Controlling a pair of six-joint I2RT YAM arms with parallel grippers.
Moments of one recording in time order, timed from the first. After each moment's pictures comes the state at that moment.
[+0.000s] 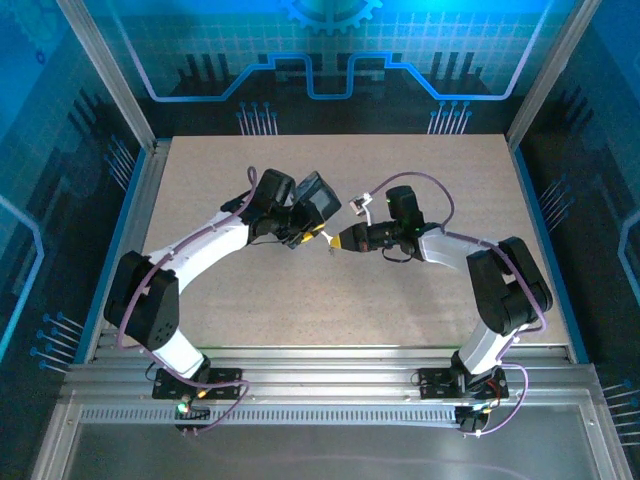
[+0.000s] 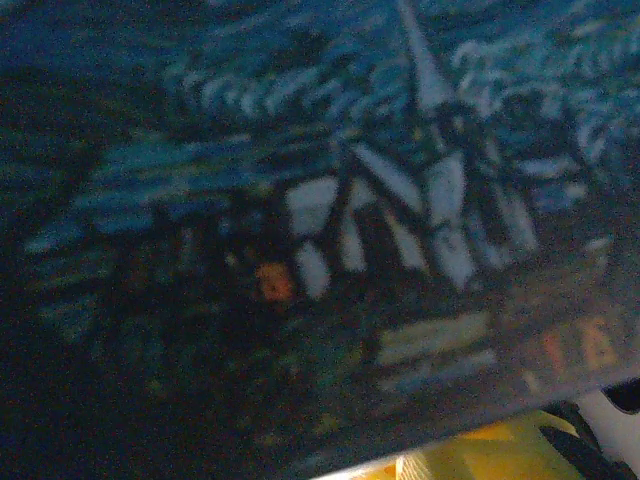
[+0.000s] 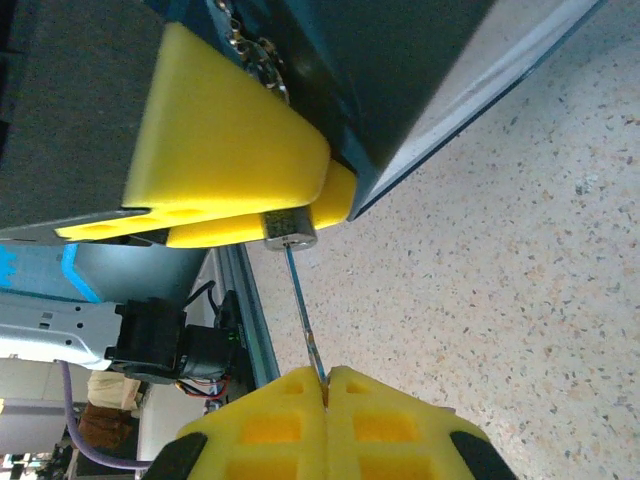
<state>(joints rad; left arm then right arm) -0.46 1.61 1.19 -0.44 0.37 -1.11 0.39 1.69 0.91 0.12 -1.01 0.48</state>
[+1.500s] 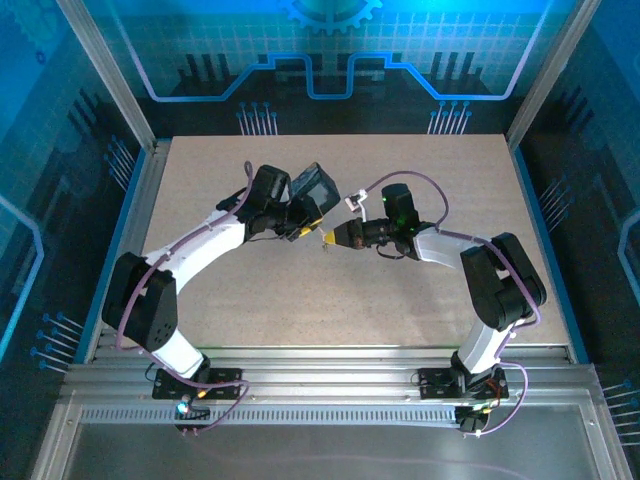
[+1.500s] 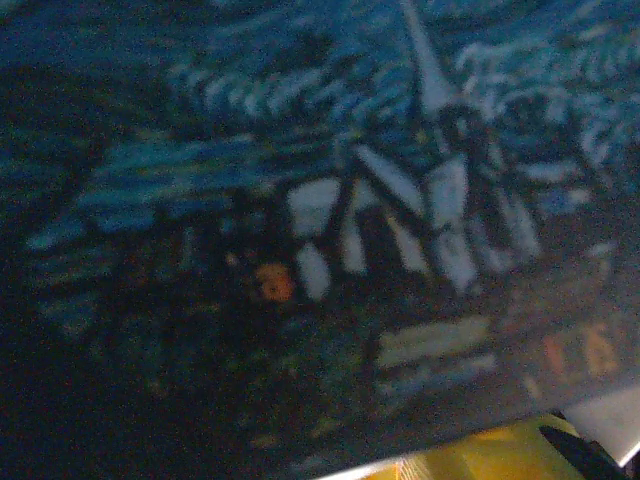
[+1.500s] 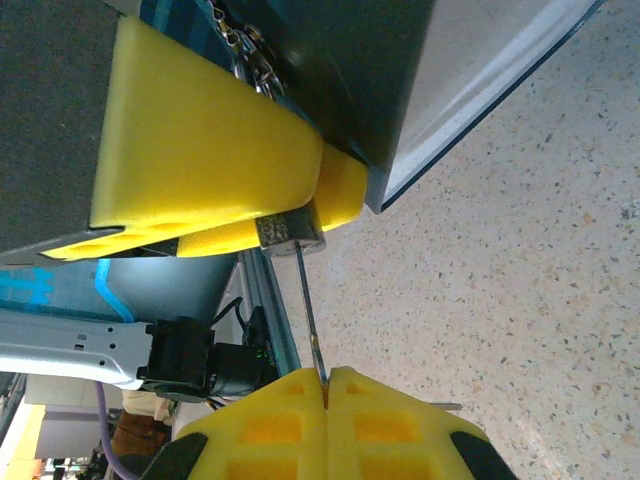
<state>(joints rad) -0.44 1.60 1.20 -0.41 0.39 -1.04 0.41 1.73 0.92 0.24 -1.03 0.62</state>
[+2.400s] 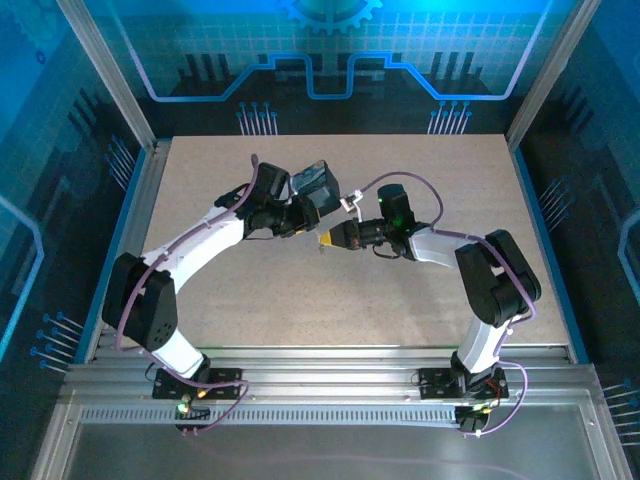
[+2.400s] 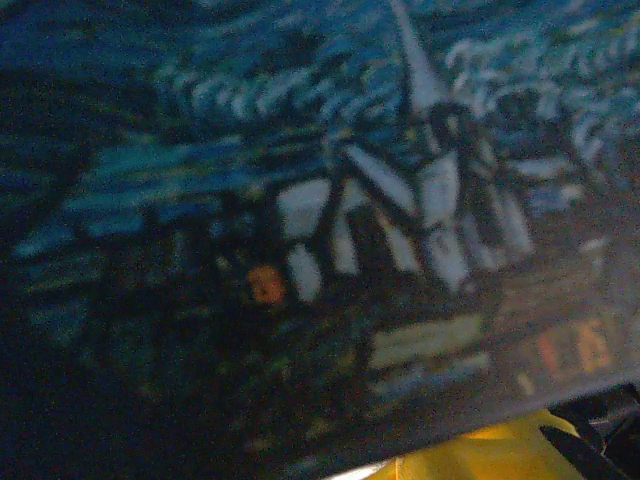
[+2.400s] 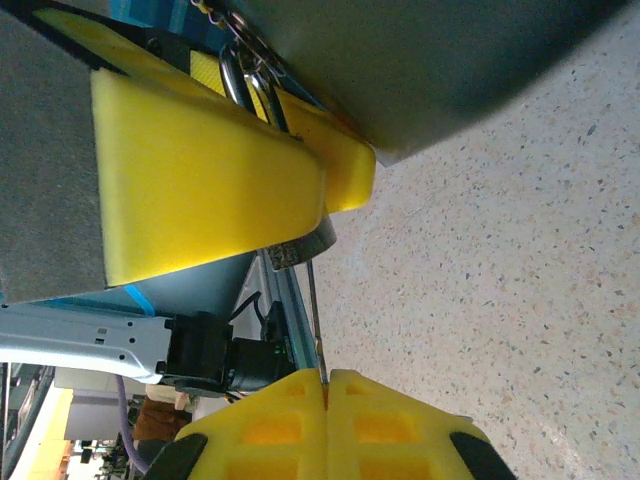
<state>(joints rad) -0.44 1.60 1.24 -0.51 0.37 -0.79 0.43 1.76 0.93 0.30 -1.06 0.67</state>
